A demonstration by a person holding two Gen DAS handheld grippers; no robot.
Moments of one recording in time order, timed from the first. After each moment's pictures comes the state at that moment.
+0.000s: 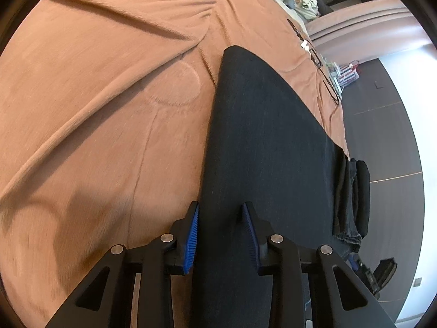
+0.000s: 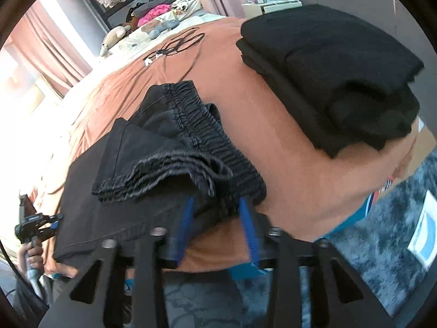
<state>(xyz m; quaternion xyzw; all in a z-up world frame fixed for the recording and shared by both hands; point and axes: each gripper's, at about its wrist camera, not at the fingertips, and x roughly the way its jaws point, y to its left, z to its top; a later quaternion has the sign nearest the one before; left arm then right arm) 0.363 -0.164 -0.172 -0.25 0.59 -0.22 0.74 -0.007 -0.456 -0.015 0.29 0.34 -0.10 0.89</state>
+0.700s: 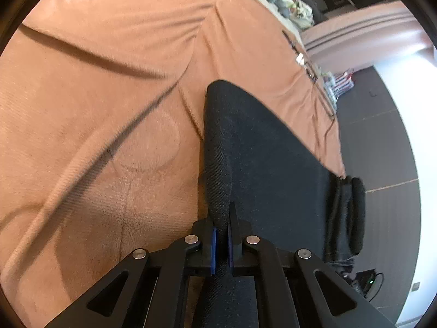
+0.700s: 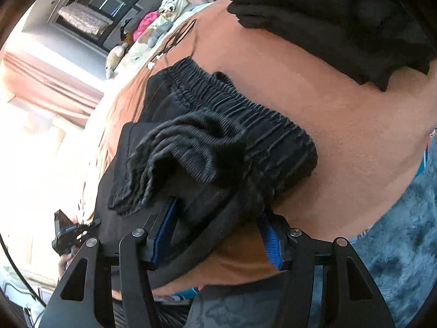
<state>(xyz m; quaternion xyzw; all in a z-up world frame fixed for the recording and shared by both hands) 0.401 -0.166 -0.160 -0.27 0.56 -0.22 0.75 0.026 -0.470 -0.073 0.43 0.30 -0.04 0.85</state>
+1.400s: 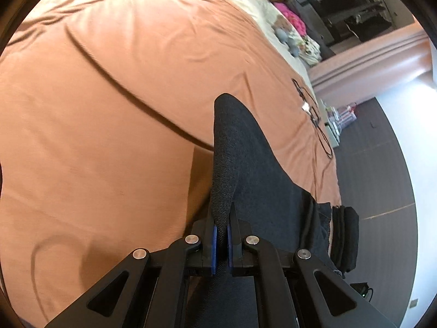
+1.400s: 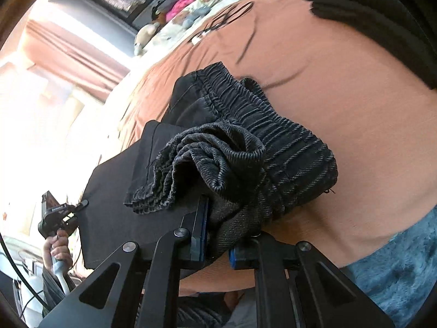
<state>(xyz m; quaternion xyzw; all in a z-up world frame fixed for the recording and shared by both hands) 0.376 -0.038 -0.094 -0.30 0.51 -0.17 0.79 0.076 -0.370 -0.057 0.36 0.33 0.04 0.87</state>
